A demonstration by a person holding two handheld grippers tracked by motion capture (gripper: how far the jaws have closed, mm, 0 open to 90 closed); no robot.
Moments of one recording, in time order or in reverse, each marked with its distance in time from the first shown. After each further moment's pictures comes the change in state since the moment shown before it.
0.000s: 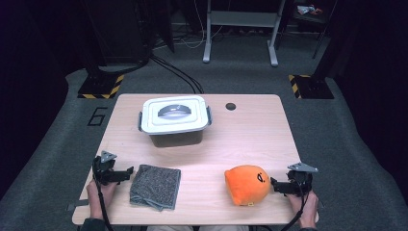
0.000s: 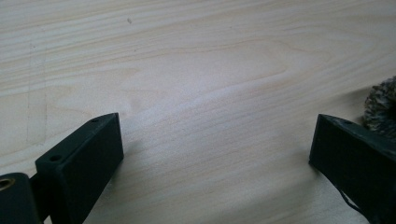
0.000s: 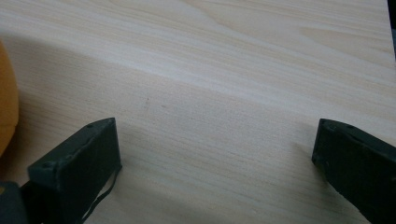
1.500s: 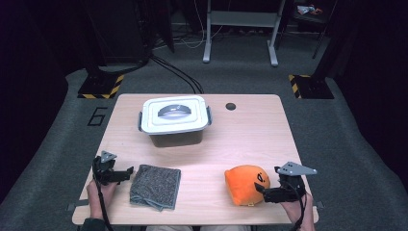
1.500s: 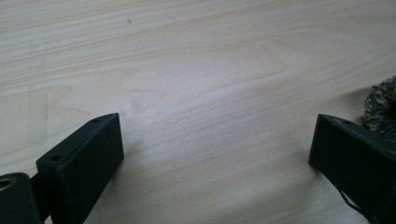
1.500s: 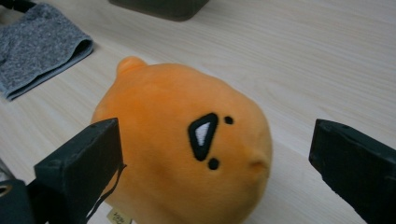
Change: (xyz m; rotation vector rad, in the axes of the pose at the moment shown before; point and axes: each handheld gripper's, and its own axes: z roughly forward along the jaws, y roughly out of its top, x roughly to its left) left arm -0.001 0.000 0.001 -0.011 0.007 -0.003; right arm 0.077 0.046 -0.085 -0.119 0.282 -0.172
